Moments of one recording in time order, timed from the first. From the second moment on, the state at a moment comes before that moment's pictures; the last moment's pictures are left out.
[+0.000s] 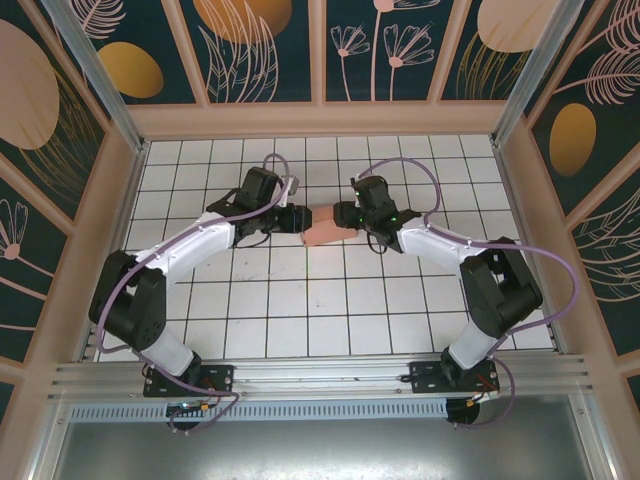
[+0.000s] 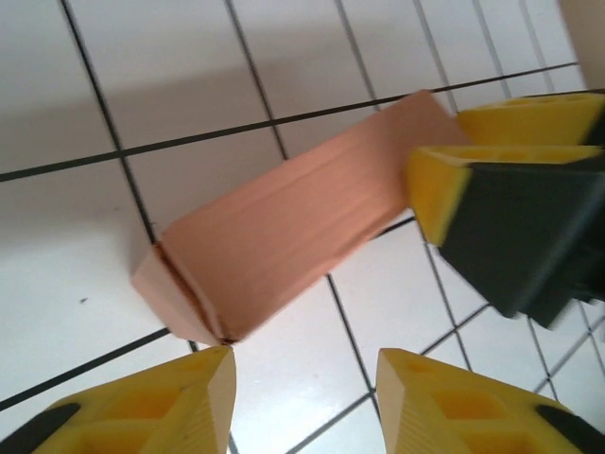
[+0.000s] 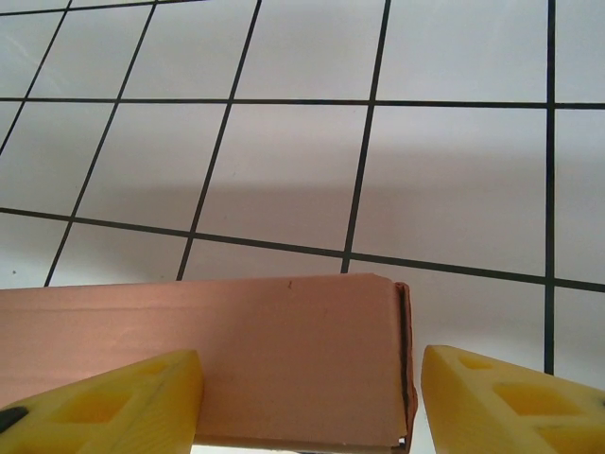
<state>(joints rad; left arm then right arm) -0.52 1.60 1.13 -0.32 0.36 -0.46 0.59 1.64 1.02 -0.09 0.09 0.39</state>
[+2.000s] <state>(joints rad) -0.47 1.70 1.02 -0.09 0.41 -0.55 0.49 1.61 0.93 0.03 -0.15 0.46</state>
